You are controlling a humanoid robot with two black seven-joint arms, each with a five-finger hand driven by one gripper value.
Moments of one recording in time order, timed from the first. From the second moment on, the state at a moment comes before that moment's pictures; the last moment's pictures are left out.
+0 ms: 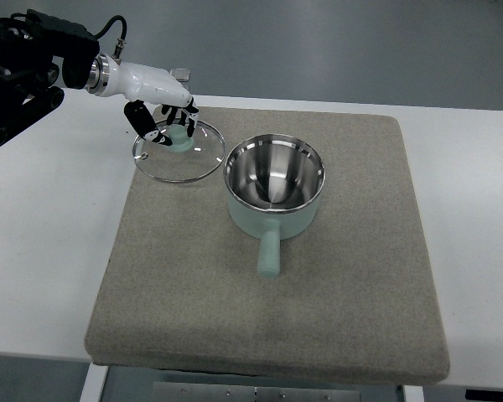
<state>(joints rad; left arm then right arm) -1.36 0.45 -0.04 -0.72 1.76 -0.30 -0.61 0.04 0.00 -0.05 0.16 0.03 -0.02 0.13</state>
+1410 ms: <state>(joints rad) -1.26 0.41 0.01 -0.61 1.68 -0.16 -0.61 0.04 0.00 -0.05 0.16 0.03 -0.02 0.13</state>
